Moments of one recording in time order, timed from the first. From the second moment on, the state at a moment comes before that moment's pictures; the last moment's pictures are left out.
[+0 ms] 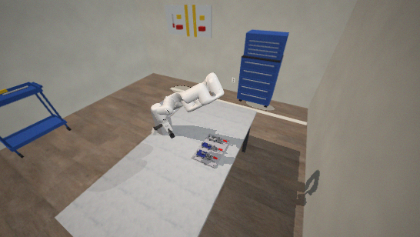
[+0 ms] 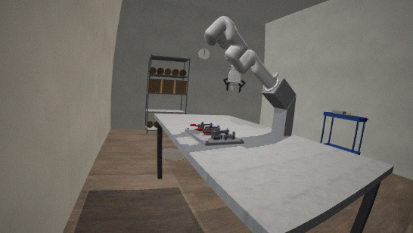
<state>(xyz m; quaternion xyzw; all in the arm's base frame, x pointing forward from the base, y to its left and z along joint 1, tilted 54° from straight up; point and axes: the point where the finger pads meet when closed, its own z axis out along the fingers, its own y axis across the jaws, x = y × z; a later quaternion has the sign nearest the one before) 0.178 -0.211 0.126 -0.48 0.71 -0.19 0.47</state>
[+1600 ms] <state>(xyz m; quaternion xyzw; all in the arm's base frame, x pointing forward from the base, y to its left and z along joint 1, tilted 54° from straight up) 0.157 -0.227 0.128 -0.38 0.81 -0.18 0.42</state>
